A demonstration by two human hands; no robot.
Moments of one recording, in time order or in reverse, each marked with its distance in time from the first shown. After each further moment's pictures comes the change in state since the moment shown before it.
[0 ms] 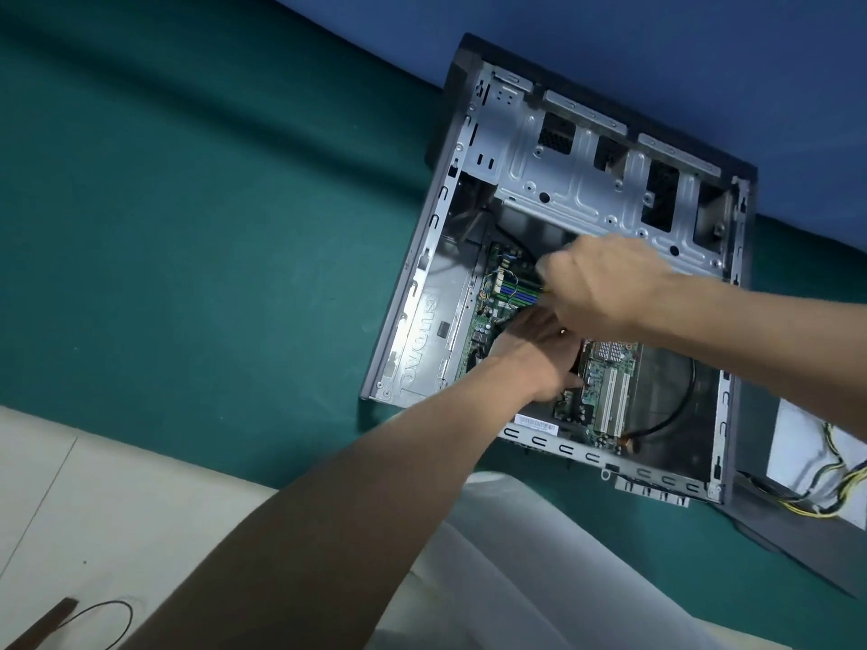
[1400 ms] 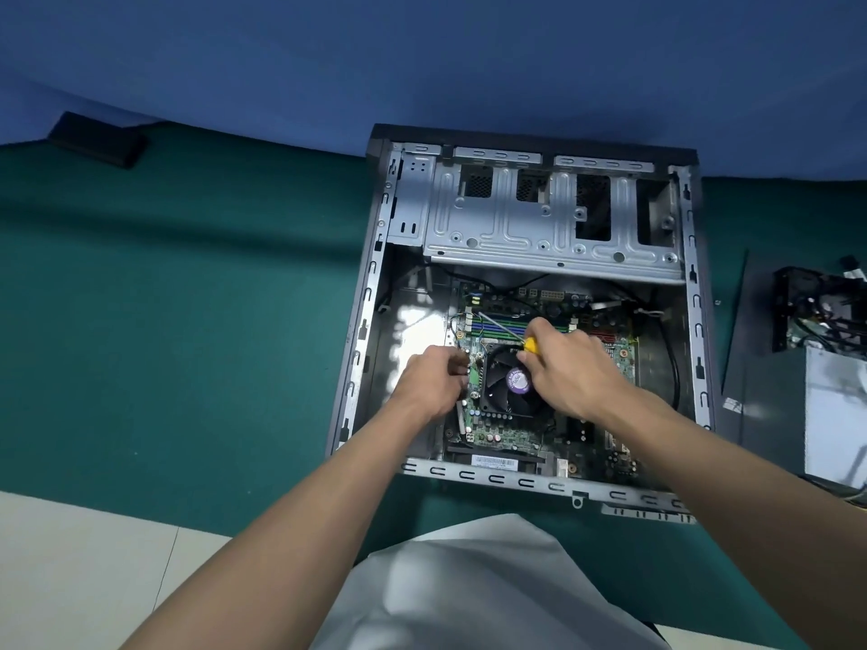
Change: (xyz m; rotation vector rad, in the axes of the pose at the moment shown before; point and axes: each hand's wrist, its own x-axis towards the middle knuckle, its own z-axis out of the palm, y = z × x) left_hand -0.024 -0.051 -0.005 -0.687 0.069 -0.614; right_hand -0.029 0.006 0.105 0.821 0.078 0.287
